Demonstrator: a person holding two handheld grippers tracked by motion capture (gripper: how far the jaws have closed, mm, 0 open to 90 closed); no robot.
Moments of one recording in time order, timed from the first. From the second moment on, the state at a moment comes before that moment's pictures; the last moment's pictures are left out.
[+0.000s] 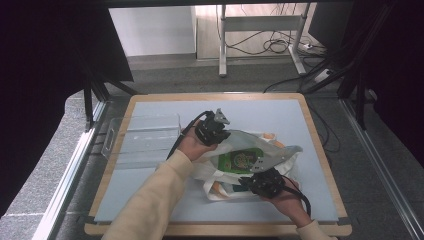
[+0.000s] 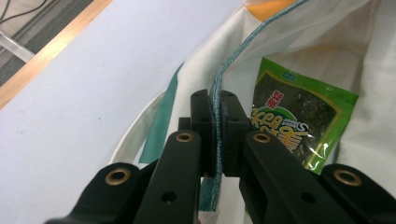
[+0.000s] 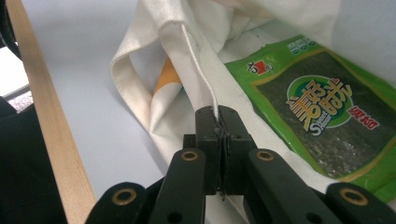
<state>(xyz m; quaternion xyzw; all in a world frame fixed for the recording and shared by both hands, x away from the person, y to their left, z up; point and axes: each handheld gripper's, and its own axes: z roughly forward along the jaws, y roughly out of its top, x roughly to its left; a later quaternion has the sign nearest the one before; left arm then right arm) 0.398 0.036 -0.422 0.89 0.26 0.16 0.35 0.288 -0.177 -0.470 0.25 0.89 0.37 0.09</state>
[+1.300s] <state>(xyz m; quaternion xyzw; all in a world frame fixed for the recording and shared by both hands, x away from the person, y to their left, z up) 0.454 0.038 -0.448 0.87 0.33 0.15 0.33 0.277 -0.173 -0.495 0.24 0.91 0.34 0.07</state>
